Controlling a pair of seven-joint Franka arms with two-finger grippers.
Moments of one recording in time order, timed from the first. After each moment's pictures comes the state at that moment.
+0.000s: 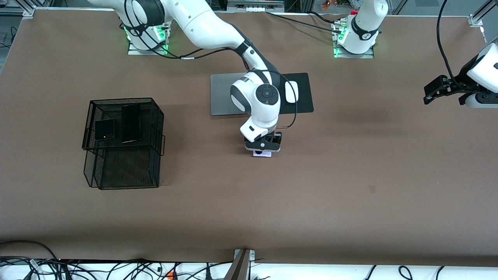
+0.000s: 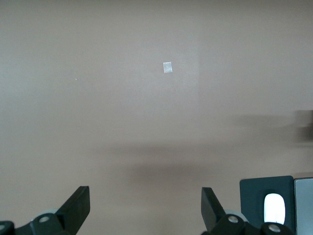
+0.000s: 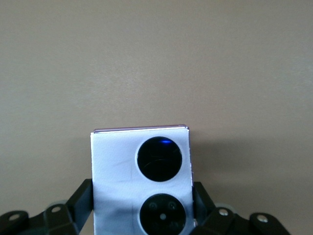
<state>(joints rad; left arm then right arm) -0.03 -0.04 0.03 -1.69 0.04 1.67 0.00 1.02 1.10 -0.34 -0.95 0.20 2.11 0.85</state>
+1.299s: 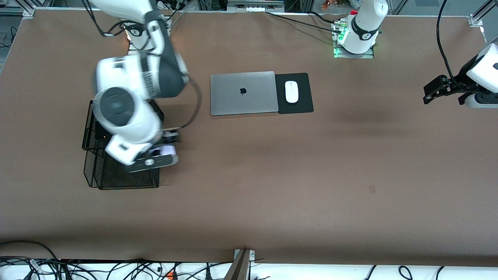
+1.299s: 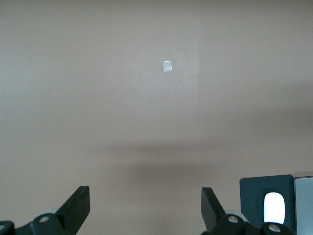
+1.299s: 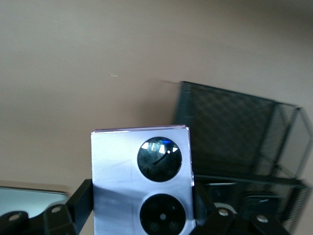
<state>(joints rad) -0.03 -0.04 0.03 -1.69 0.04 1.66 0.00 0.79 0.65 -0.69 -1.19 0.28 1.61 -0.11</state>
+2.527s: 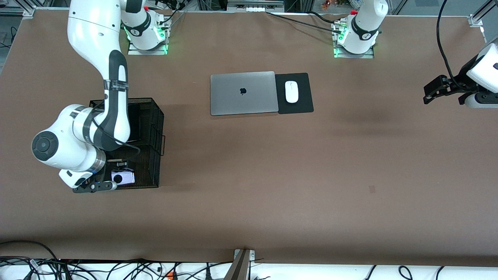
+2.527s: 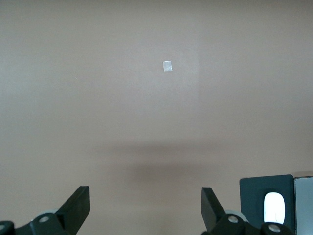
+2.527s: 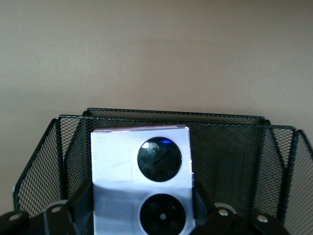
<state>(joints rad) -0.03 -0.04 0.02 -1.69 0.04 1.66 0.00 0.70 0.81 -0.81 -1.52 0.65 2.03 -0.35</state>
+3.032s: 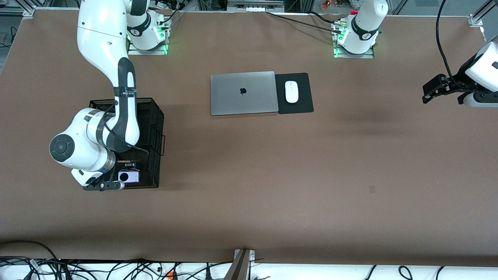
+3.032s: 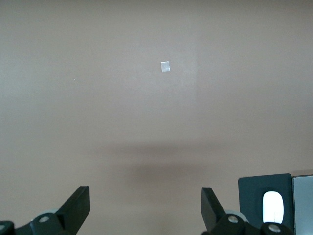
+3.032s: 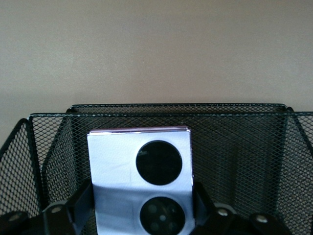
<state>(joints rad) -0.03 -0.04 0.02 -1.69 0.04 1.65 0.00 0.70 0.83 -0.78 -1.57 0.67 2.10 -0.32</state>
